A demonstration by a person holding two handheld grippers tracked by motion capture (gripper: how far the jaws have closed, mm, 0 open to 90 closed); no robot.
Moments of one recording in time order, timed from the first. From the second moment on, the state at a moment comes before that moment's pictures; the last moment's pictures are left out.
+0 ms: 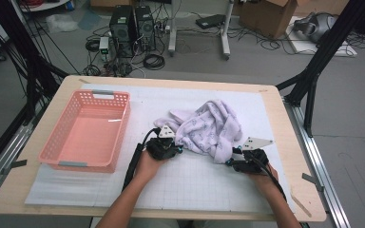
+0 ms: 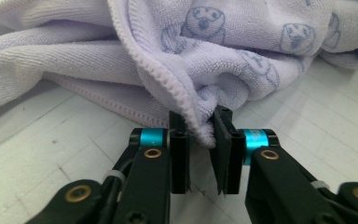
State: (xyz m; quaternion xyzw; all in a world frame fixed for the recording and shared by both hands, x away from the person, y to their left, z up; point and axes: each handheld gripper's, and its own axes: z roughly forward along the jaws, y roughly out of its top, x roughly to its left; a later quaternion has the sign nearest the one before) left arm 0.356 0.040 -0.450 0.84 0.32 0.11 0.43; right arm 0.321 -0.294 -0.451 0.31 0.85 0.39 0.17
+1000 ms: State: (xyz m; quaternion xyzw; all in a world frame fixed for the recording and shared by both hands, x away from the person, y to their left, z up) left arm 0.338 0.090 -0.386 0.76 0.31 0.14 0.55; right arm 0.316 -0.334 -0.362 0.35 0.75 0.55 0.09
